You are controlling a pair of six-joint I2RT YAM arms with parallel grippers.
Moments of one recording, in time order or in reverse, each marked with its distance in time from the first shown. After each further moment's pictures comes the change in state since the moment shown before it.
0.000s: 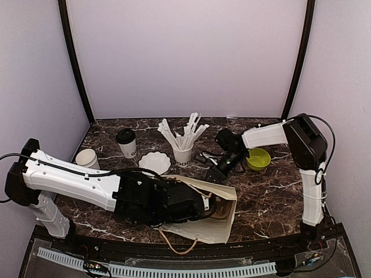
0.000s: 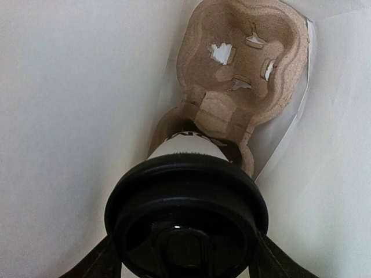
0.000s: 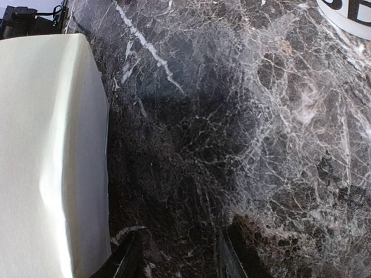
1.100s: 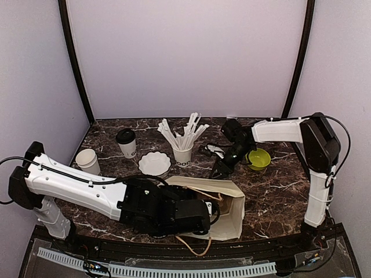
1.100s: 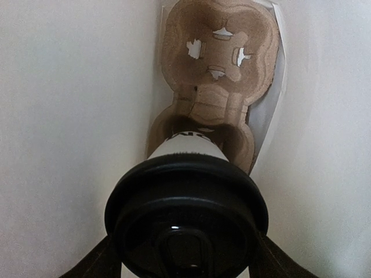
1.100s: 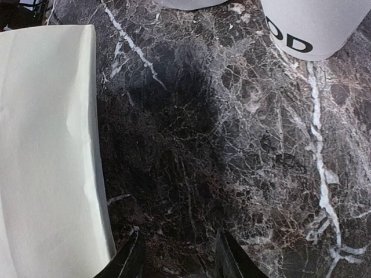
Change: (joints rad) left arm -0.077 0.062 0.095 -0.156 -0.116 -0.081; right arm -0.023 -0.154 -0.023 -0.047 0.168 -0.082
